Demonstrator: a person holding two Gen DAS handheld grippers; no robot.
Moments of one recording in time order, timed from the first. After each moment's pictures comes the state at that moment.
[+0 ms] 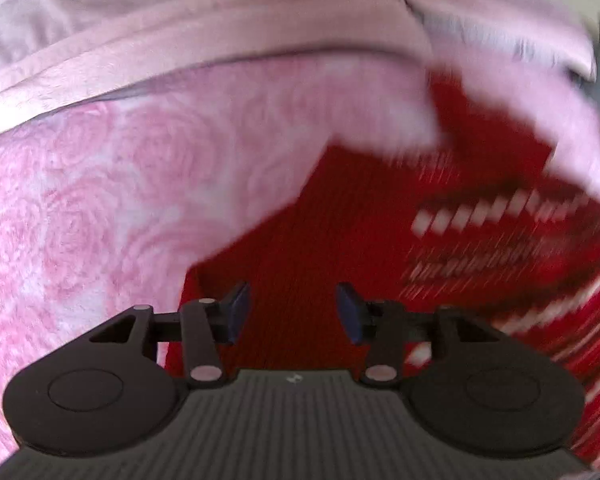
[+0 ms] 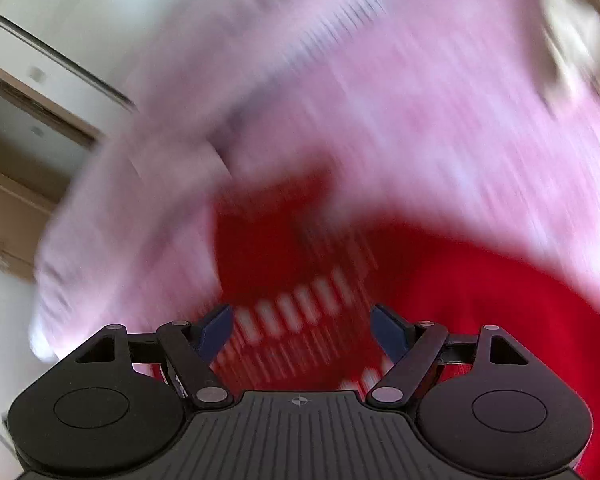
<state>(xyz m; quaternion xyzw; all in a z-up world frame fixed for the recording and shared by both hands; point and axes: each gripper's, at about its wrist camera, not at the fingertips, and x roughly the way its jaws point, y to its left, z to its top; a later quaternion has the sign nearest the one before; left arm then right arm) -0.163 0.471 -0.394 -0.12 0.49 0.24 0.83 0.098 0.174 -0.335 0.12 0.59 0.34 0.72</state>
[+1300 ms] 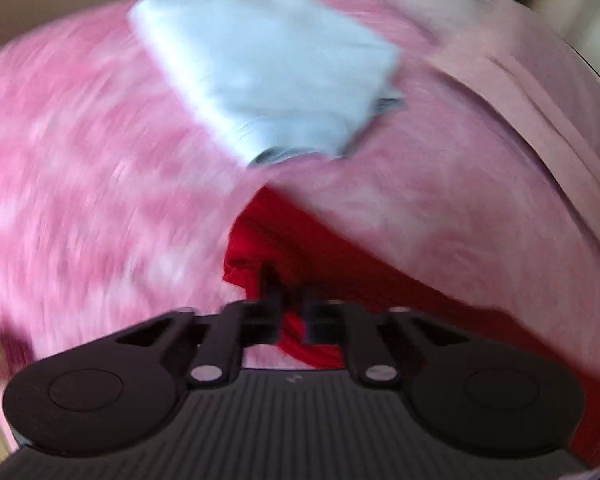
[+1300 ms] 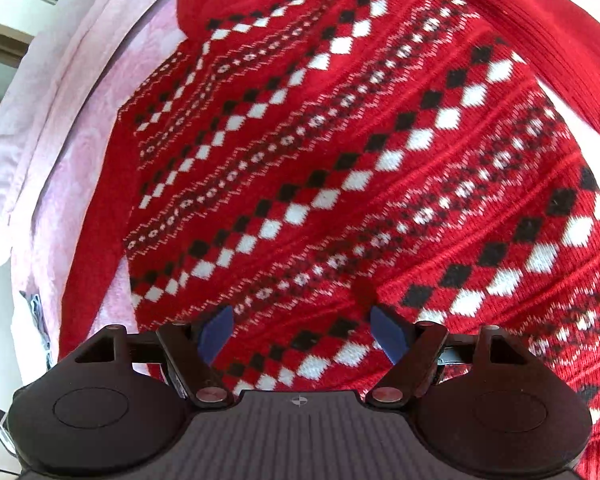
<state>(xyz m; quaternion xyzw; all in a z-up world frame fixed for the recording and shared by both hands) -0.484 0.583 -0.386 -0.38 0.27 0.60 0.65 -0.081 0.174 -0.374 0.05 0.68 0.29 0.67</state>
